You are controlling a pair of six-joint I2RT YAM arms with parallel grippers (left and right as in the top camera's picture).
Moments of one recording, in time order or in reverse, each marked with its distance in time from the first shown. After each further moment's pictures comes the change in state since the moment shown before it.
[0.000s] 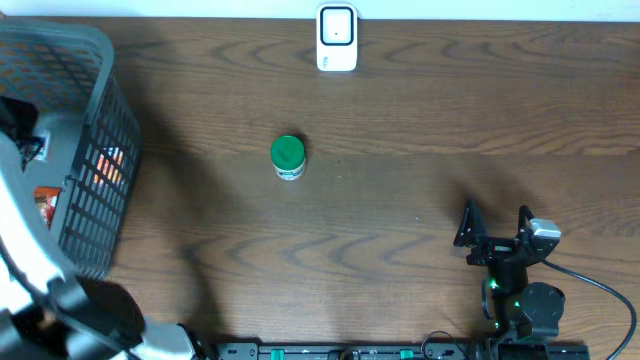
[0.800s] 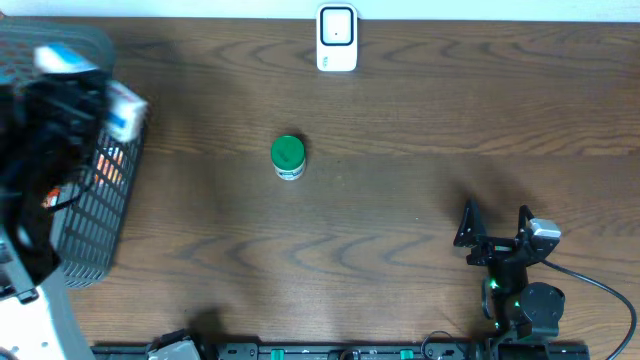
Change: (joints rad) left arm -0.257 -0.433 0.000 -0.021 0.662 -0.043; right arm 0.000 0.000 0.000 0.000 0.000 0.000
